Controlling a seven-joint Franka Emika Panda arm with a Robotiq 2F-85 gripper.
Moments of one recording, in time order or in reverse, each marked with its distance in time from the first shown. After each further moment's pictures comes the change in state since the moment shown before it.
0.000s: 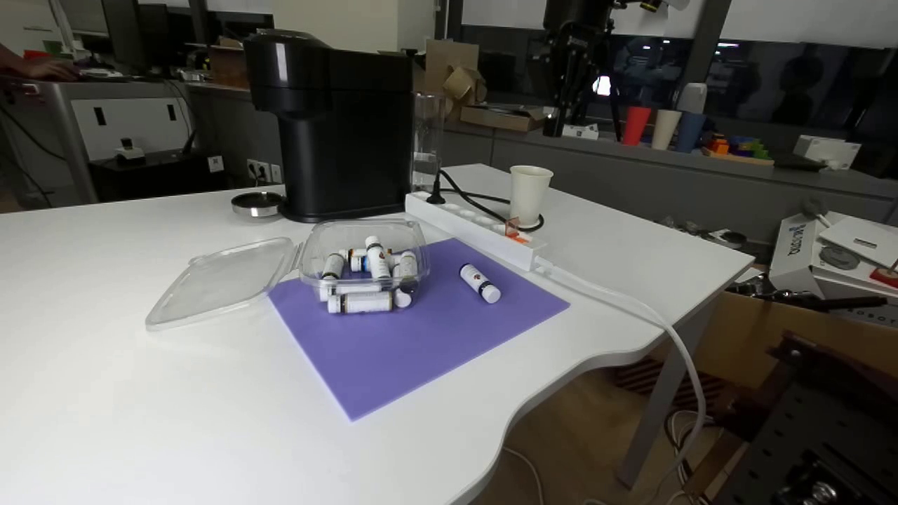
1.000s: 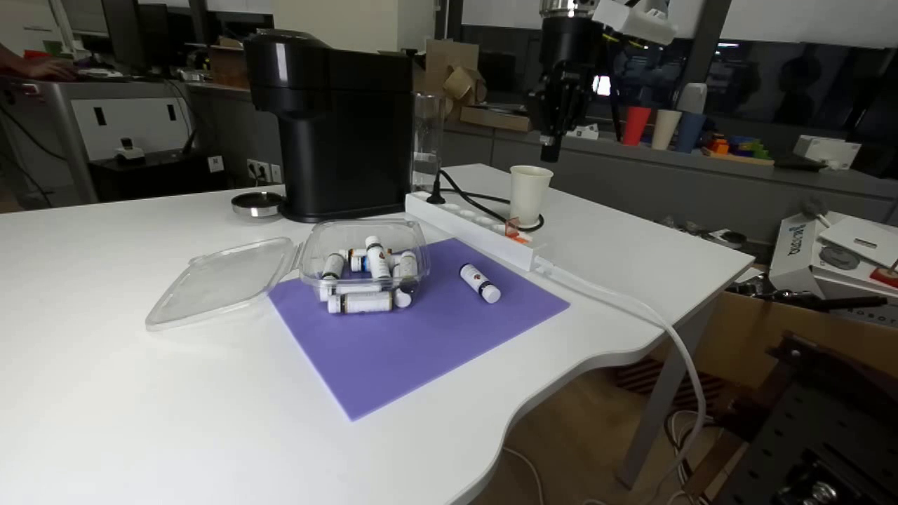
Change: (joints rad) arm -0.021 0.093 0.019 0.004 -0.036 0.128 0.000
